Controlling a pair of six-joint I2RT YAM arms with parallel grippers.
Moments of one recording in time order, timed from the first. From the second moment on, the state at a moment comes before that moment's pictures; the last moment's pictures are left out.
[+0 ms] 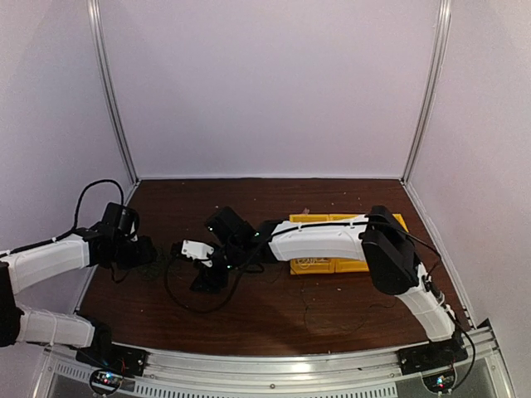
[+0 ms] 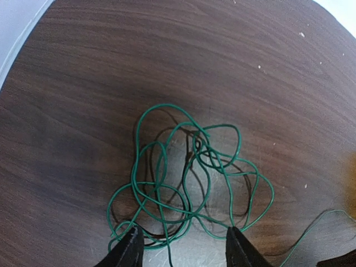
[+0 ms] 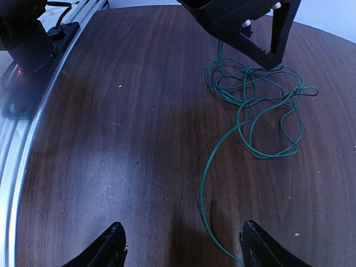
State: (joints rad) left arm -0.28 1.13 0.58 -0.37 -0.12 -0.55; right arm 1.09 2.37 1.93 -0.28 -0.37 -0.34
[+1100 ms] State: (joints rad) left arm -0.27 1.32 0.43 -0.05 -0.06 -0.59; right arm 1.06 1.93 2.06 -0.36 -0.32 -0.29
